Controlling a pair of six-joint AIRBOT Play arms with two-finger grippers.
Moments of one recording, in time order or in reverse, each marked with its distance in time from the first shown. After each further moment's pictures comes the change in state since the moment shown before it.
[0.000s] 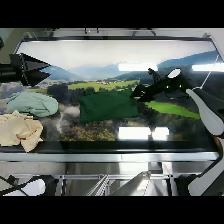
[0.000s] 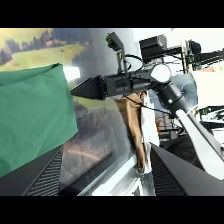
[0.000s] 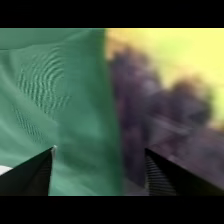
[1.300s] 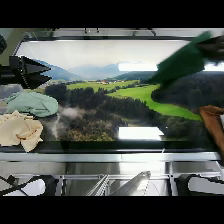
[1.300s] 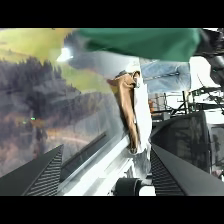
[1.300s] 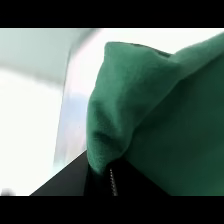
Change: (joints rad) left arm 0.000 0.000 0.004 0.010 -0.085 -0.014; right arm -0.637 0.495 0.054 0.409 0.111 0.038
